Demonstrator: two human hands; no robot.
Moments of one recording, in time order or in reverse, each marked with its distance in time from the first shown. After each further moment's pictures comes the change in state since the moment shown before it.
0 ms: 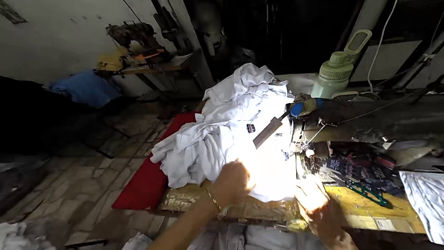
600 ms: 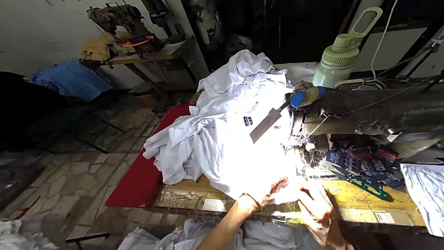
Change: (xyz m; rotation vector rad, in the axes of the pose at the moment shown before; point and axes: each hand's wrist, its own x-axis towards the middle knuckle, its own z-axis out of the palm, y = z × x) left_hand 0.042 0.035 0.101 -0.606 0.133 0.247; right_hand -0.031 -0.005 0.005 0.124 0.048 0.204
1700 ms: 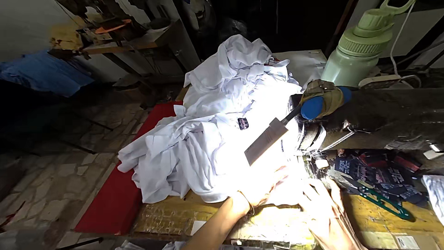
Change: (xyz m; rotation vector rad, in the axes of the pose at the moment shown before) left_hand 0.041 -0.028 -0.023 0.250 -0.058 0.144; right_hand 0.047 0.004 -0.011 -0.176 -0.336 -0.042
